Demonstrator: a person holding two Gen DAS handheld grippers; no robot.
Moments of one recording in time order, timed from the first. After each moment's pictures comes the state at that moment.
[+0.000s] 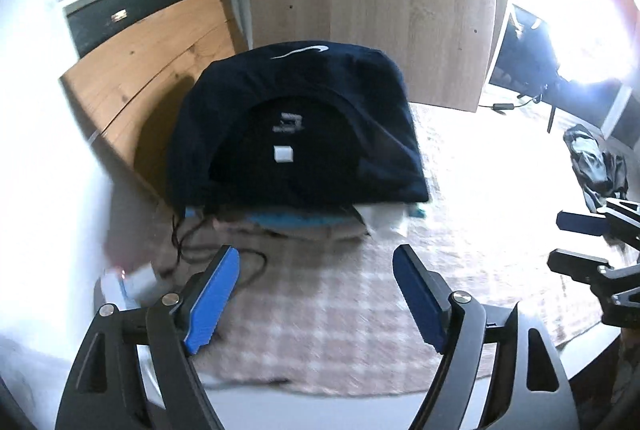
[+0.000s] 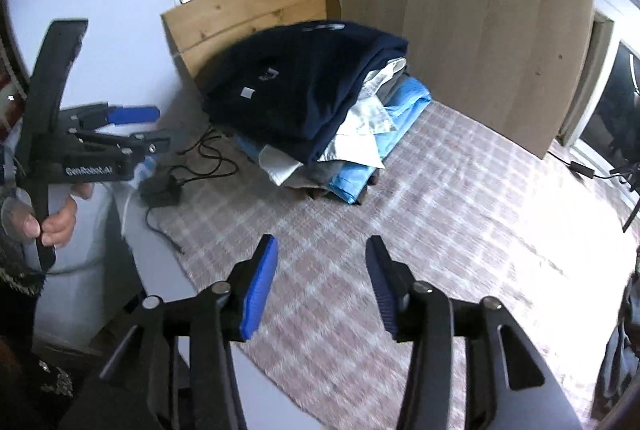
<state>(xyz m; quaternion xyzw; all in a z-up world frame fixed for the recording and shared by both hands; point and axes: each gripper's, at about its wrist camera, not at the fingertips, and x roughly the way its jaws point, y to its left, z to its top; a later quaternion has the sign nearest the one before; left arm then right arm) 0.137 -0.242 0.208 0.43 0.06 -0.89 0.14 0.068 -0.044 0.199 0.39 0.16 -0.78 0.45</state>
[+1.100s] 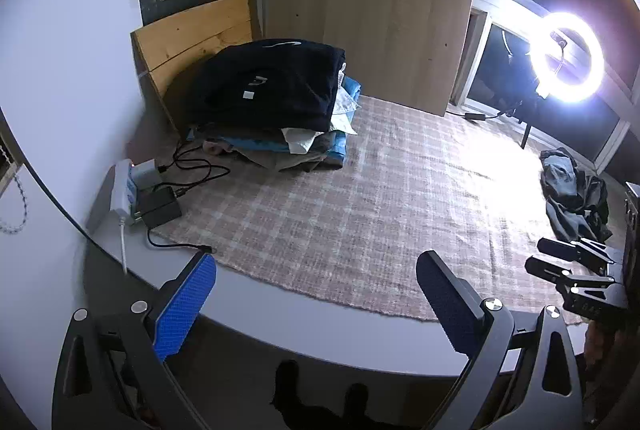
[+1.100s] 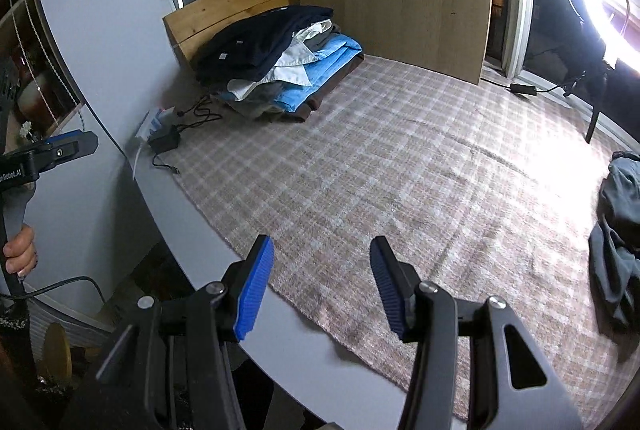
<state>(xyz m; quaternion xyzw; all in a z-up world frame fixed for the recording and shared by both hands) 0.255 -0.094 0.240 0.39 0.12 -0.89 0.20 0.094 0.146 0.182 0.41 0.12 -0.79 0.44</state>
